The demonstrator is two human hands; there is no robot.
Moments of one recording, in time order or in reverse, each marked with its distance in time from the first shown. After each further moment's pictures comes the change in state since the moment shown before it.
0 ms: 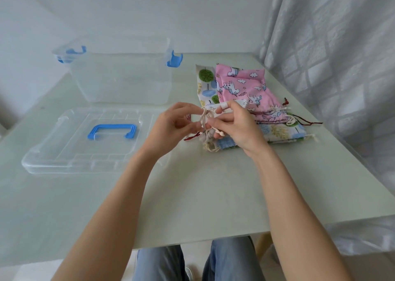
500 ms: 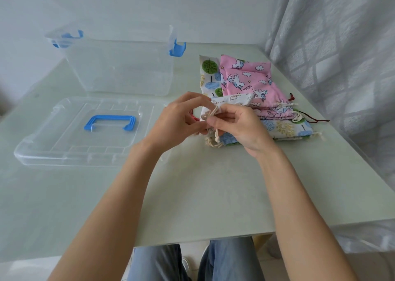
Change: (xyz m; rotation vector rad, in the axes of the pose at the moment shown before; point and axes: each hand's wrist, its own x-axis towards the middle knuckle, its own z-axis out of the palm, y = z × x) left_hand 0.003 0.013 0.003 0.213 -0.084 0.091; right_hand -0.006 -0.001 0.003 0.068 -0.122 0.008
